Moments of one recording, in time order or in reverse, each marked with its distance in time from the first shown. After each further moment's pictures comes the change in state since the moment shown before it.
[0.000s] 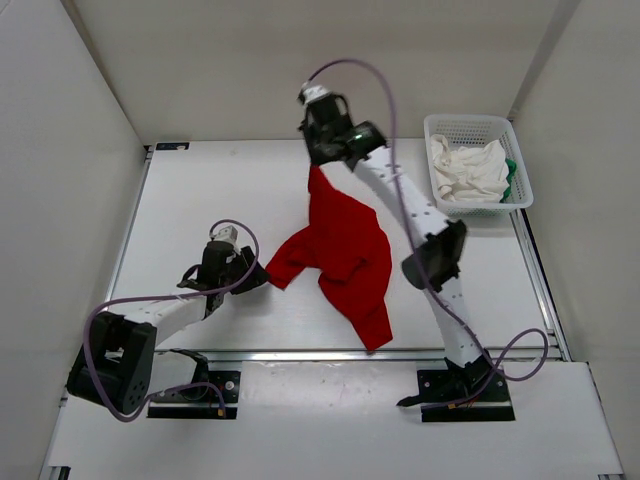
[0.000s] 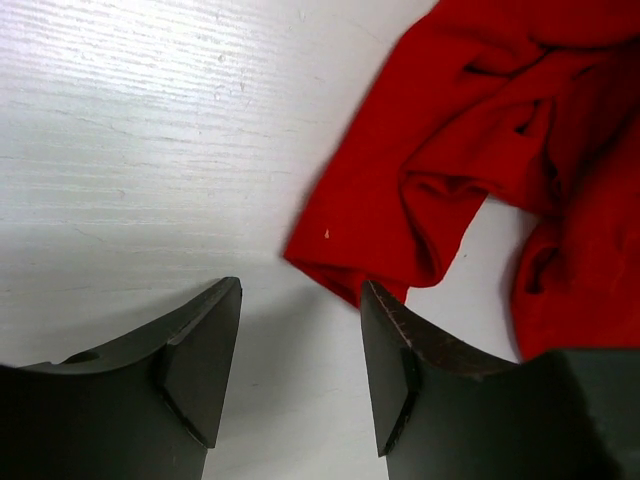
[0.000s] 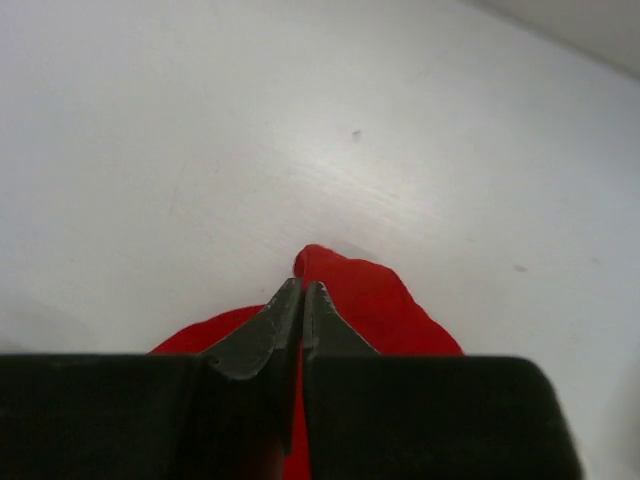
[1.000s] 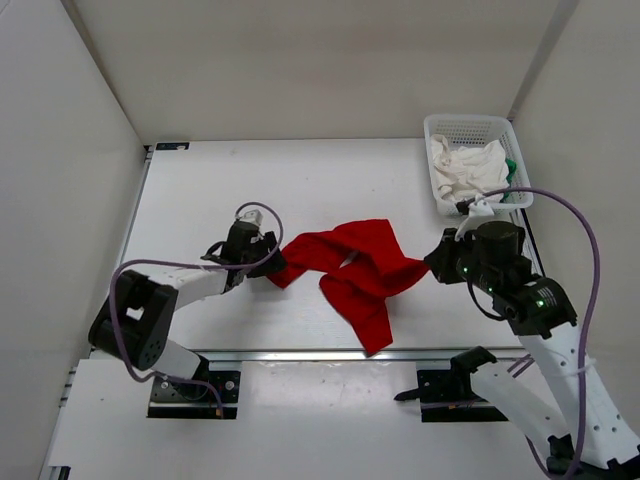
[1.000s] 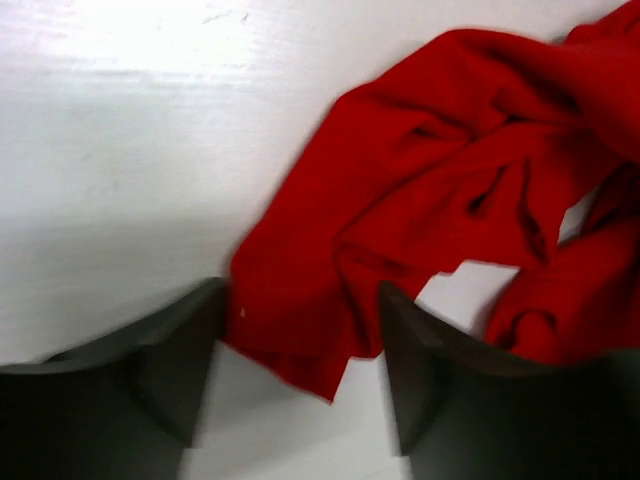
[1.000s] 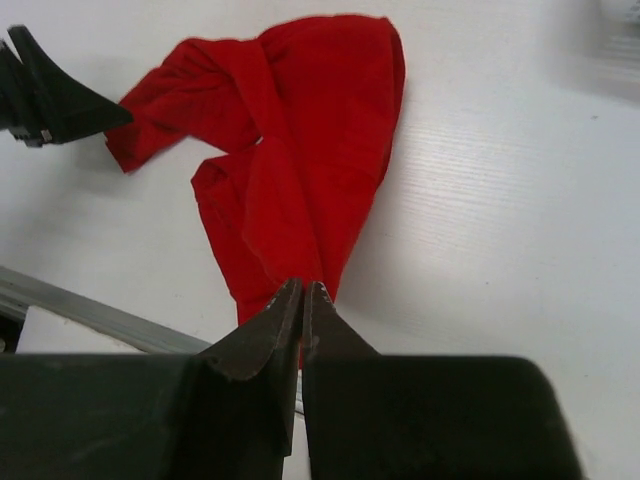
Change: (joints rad) left arm -0.105 0.215 0.207 -0.043 -0.058 0.033; right arm -0.251 -1.630 -1.577 0.039 -0.179 0.165
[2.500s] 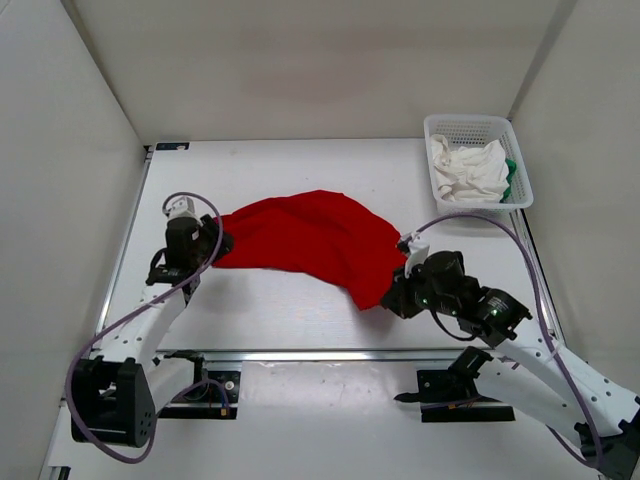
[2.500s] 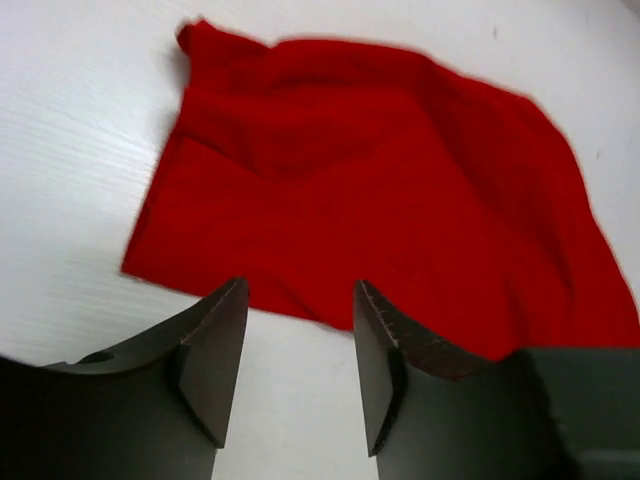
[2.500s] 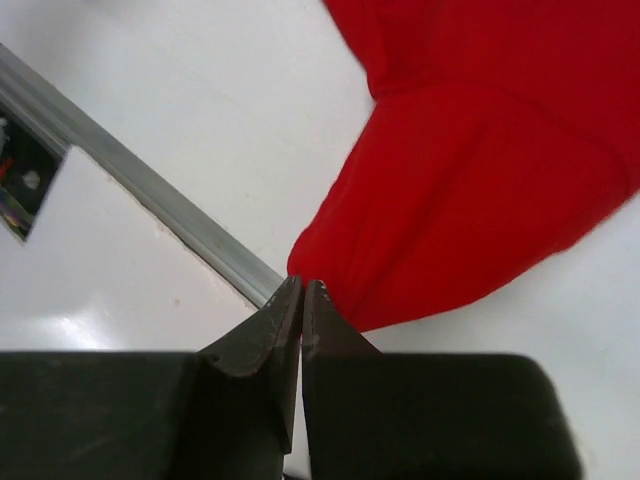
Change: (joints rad) left arm 0.362 -0.407 0.005 -0.169 -0.043 0.014; right arm 0.318 -0.005 -0.308 0.254 -0.107 0.047
